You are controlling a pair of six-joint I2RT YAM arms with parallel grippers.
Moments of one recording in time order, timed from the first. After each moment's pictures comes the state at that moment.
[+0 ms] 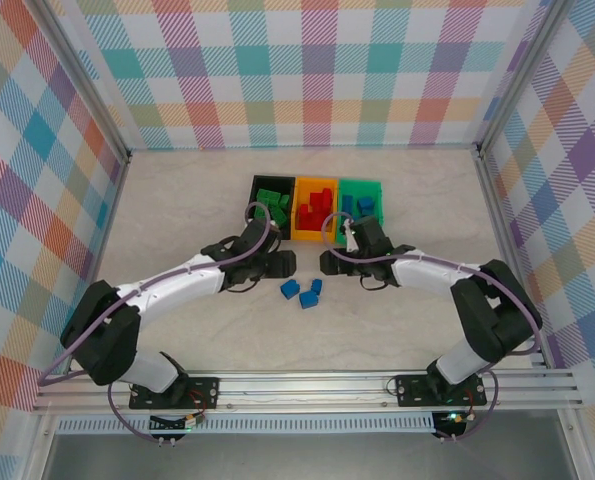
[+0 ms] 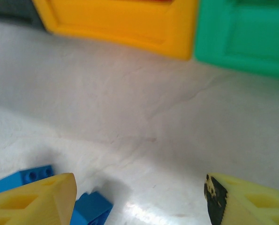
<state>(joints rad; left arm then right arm) -0.69 1.44 0.91 -0.40 -0.08 -0.61 0.59 1.56 0.79 -0.13 -0.20 0.44</state>
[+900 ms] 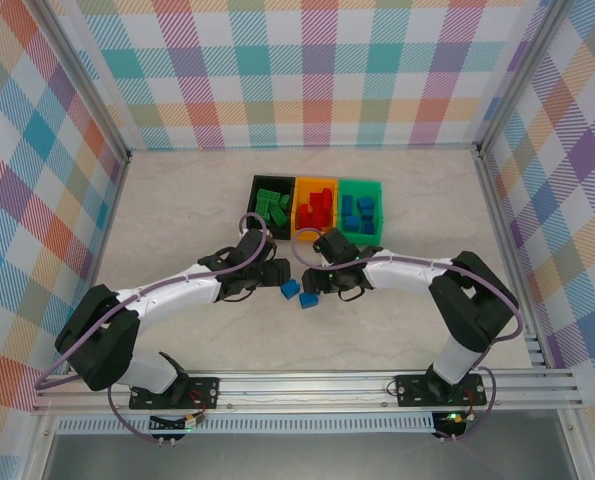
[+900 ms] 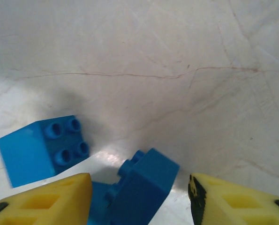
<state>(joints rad) -0.69 1.42 0.80 -0.32 -0.10 -0.63 0.77 1.68 0.92 -0.32 -0.12 0.56</state>
